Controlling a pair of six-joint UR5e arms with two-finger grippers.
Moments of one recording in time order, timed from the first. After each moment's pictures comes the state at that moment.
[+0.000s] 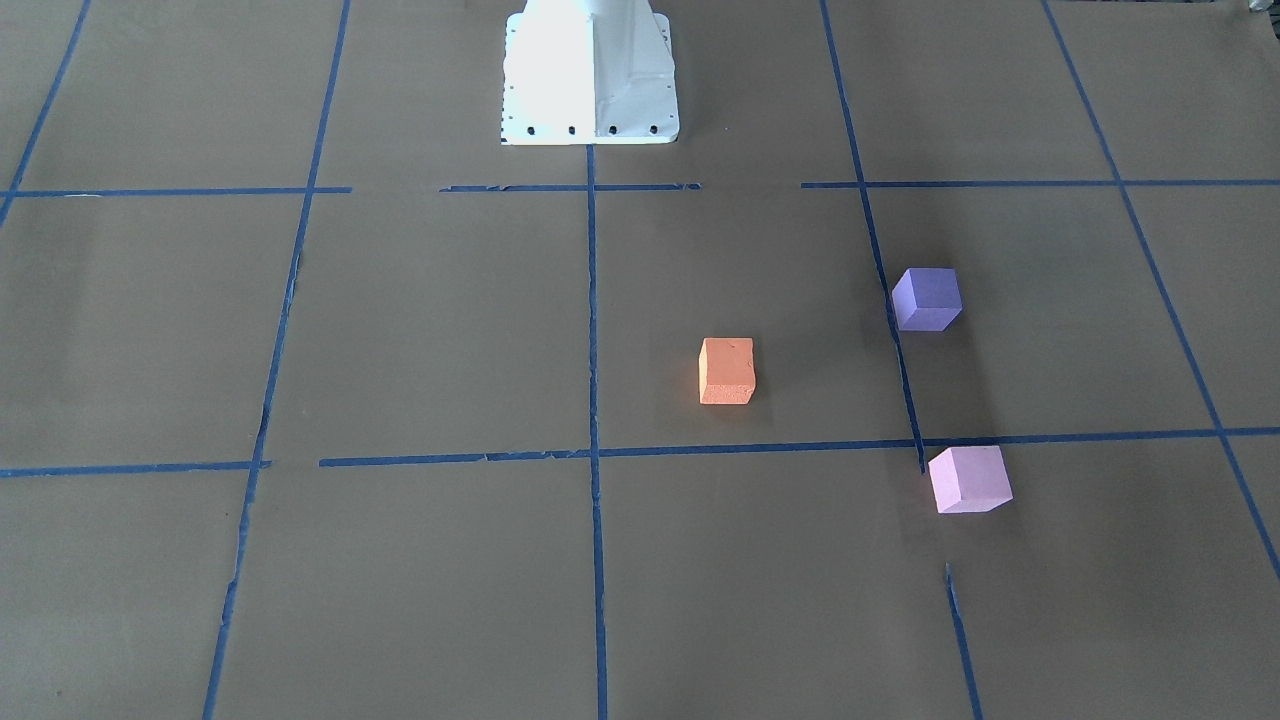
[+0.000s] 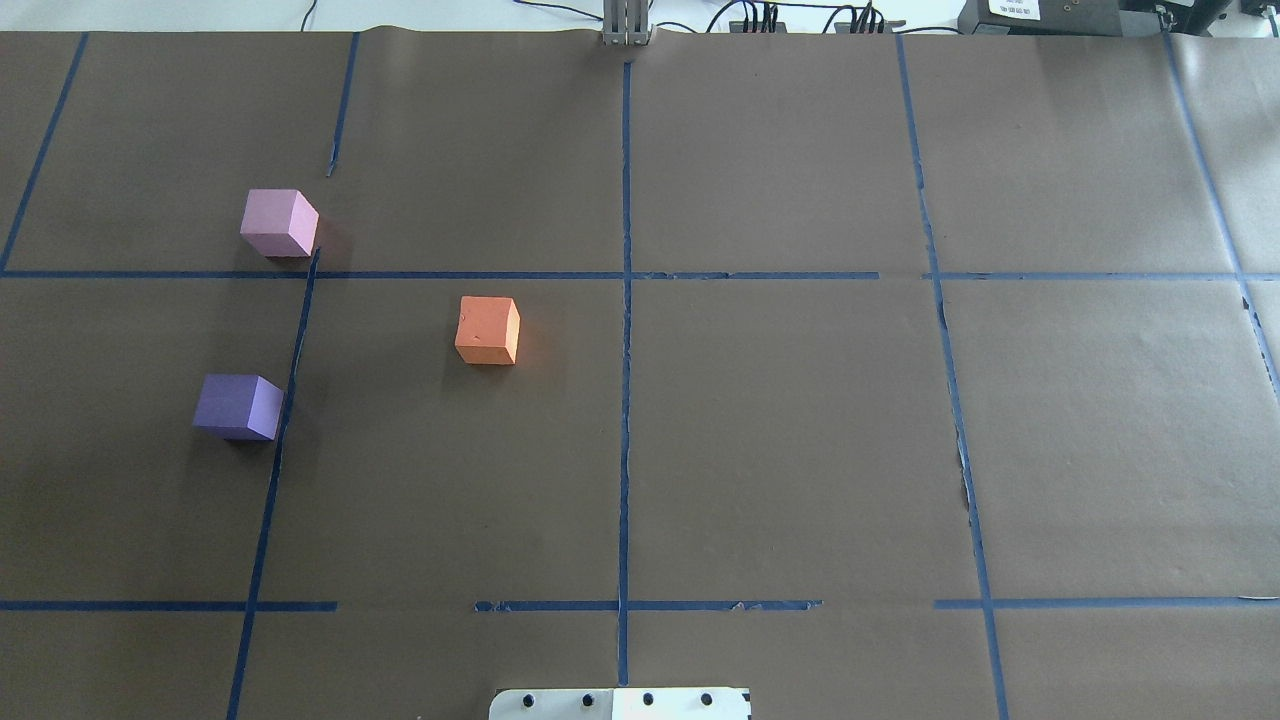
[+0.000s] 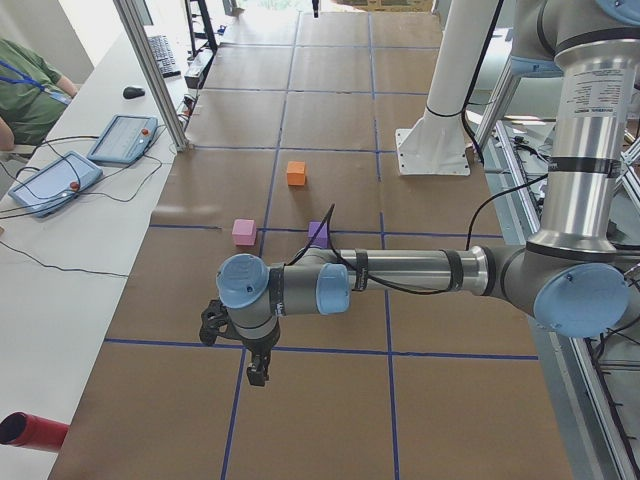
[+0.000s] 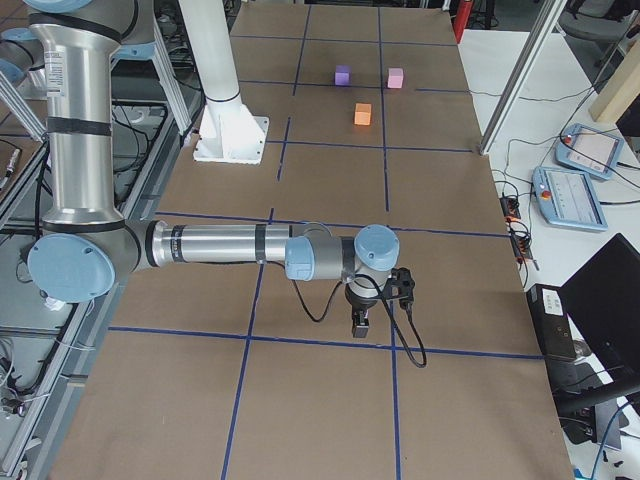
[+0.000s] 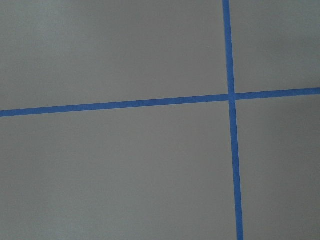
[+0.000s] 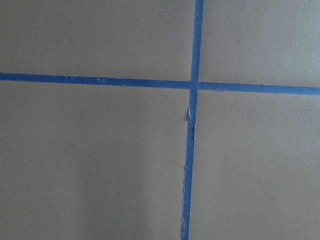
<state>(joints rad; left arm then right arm) -1.64 -1.62 -1.52 -1.52 -2.30 0.17 1.48 -1.60 1.64 -1.56 2.36 0.06</state>
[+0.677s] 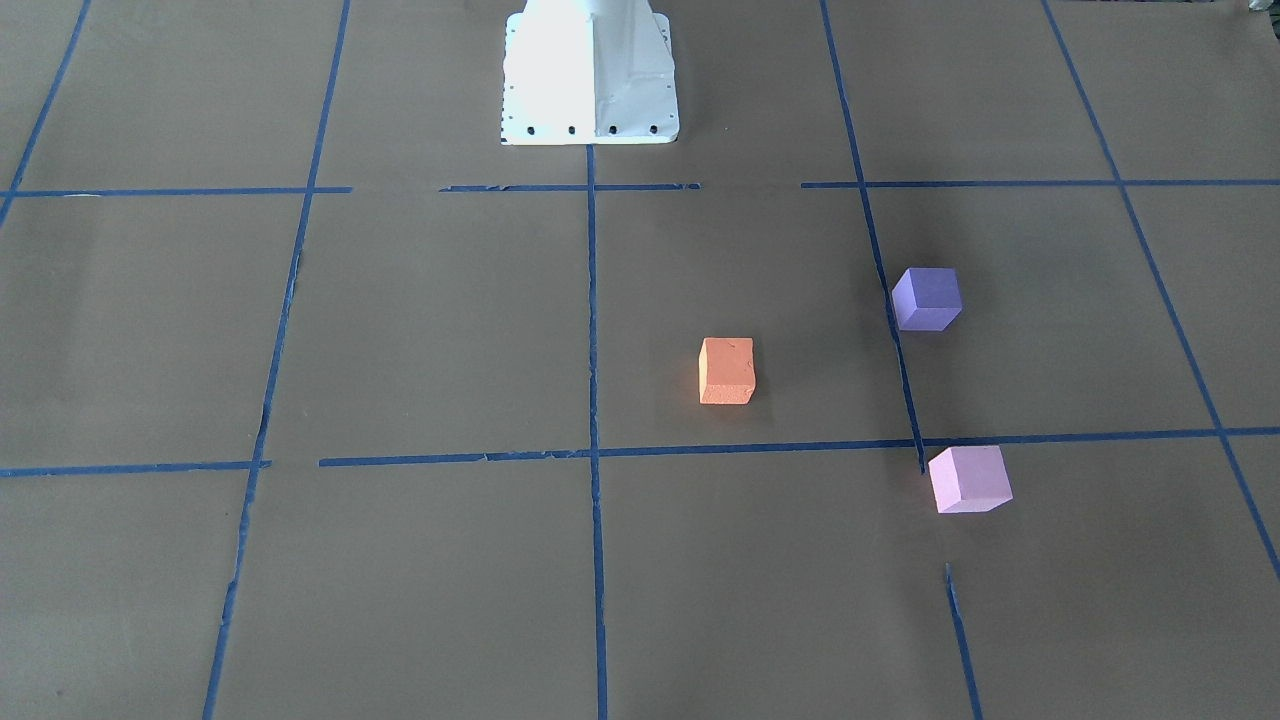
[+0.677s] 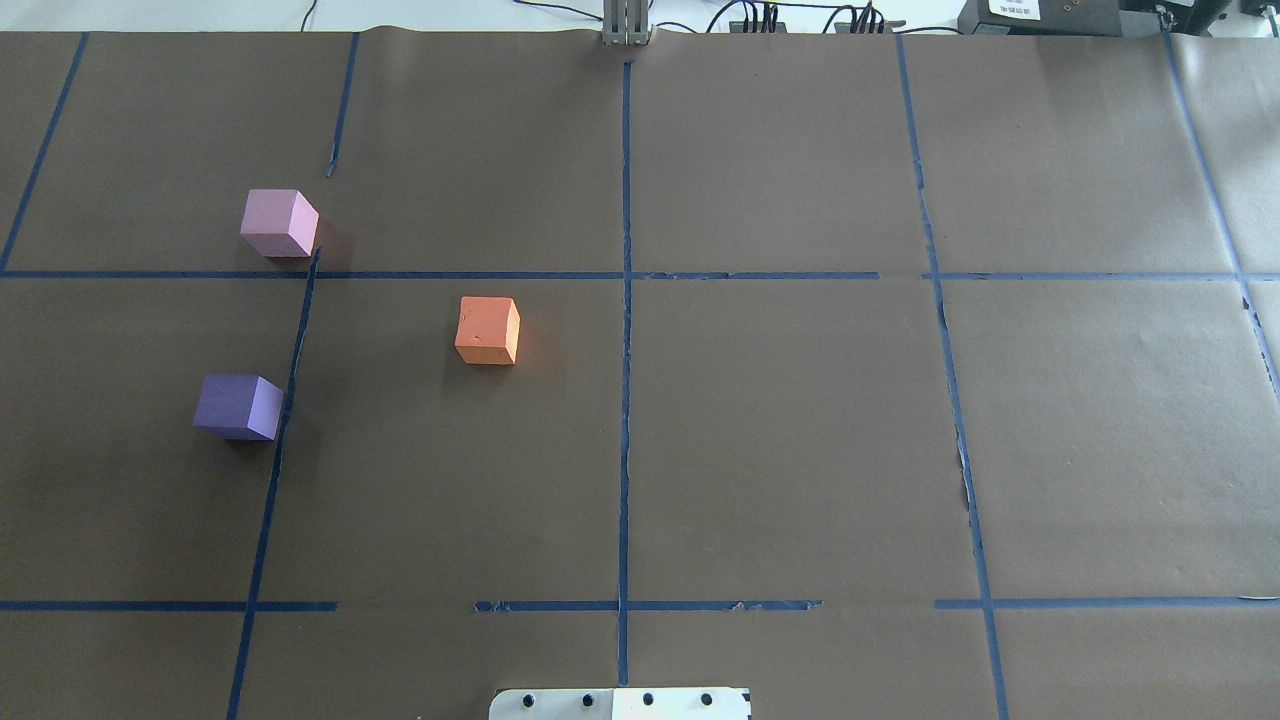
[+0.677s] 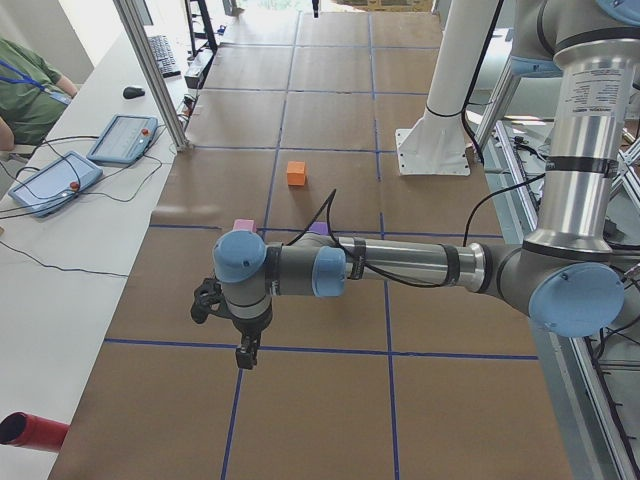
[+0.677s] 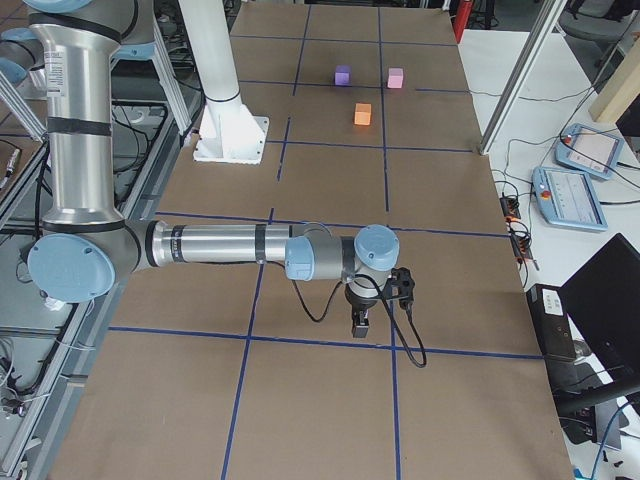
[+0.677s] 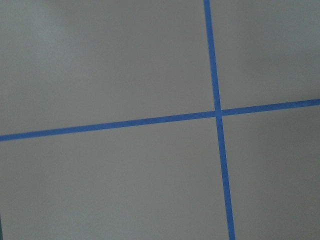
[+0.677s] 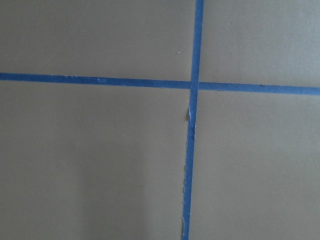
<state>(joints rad) -1.61 -1.66 -1.64 -1.52 -2.27 0.14 1.48 -1.60 1.64 -1.56 2.36 0.06</state>
